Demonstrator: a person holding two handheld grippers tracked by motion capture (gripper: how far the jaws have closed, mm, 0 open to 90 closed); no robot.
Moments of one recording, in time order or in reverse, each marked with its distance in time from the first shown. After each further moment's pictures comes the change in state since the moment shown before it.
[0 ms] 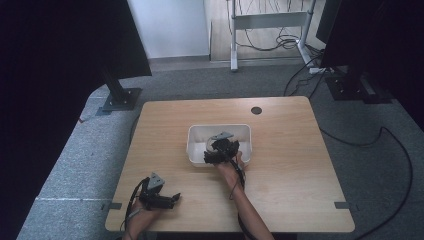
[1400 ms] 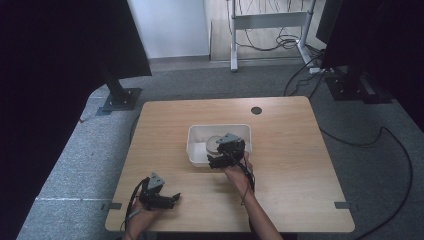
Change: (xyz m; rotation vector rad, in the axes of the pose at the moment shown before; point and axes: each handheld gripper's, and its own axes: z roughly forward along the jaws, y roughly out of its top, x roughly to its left) left arm 0.000 0.000 0.000 0.000 0.003 -0.002; right arm -0.004 -0.003 -0.048 -0.057 0.062 -0.094
